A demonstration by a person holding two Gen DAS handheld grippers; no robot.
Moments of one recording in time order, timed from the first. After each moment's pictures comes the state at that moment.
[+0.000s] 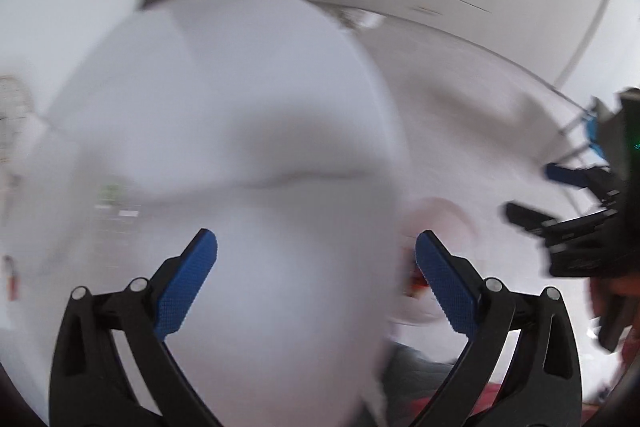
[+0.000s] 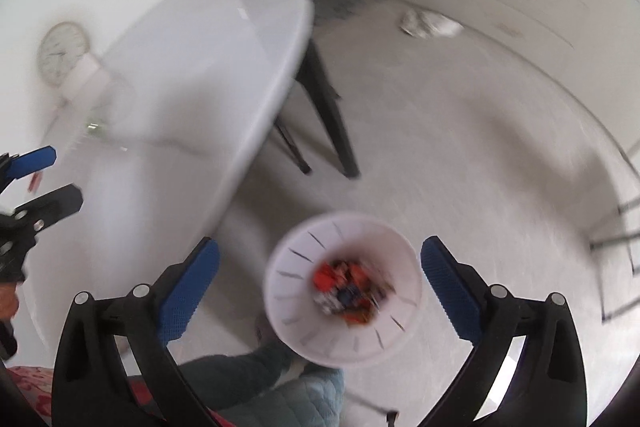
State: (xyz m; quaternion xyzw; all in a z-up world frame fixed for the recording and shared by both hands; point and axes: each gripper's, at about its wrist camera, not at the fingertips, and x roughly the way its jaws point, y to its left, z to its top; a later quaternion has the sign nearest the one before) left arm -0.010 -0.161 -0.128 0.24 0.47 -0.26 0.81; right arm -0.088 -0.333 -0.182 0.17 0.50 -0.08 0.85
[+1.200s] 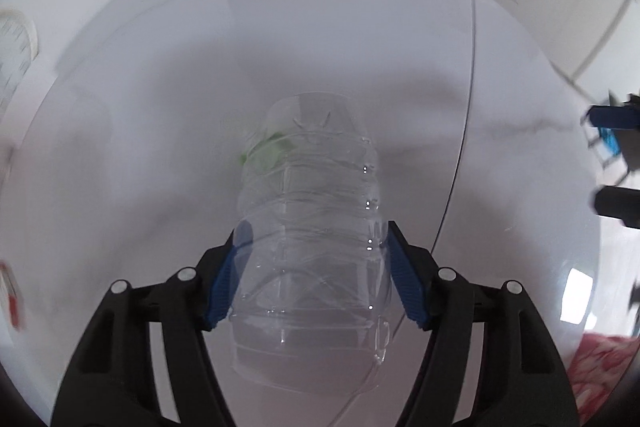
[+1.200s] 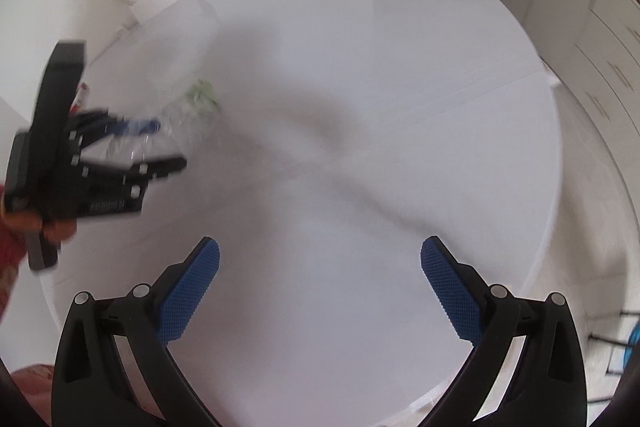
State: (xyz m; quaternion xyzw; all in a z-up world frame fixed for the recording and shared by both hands) left arm 0.169 0.012 -0.192 0.21 0.52 -0.27 0.78; right arm 0.071 -0.147 -0.168 0.08 0.54 0.06 0.84
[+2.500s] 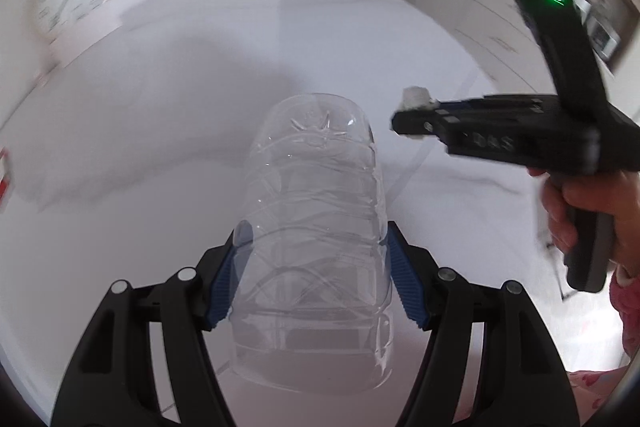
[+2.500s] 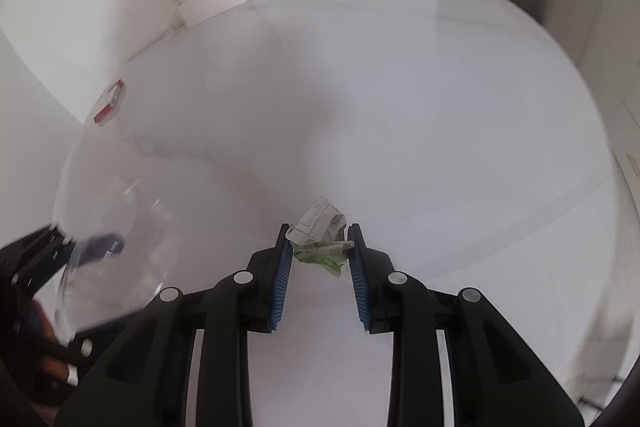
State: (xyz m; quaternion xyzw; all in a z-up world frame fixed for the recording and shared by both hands) left arm 0.079 0.040 -0.131 0.08 0.50 -0.23 0.83; right arm 0.119 -0.136 -0.148 0.06 0.51 0.13 0.85
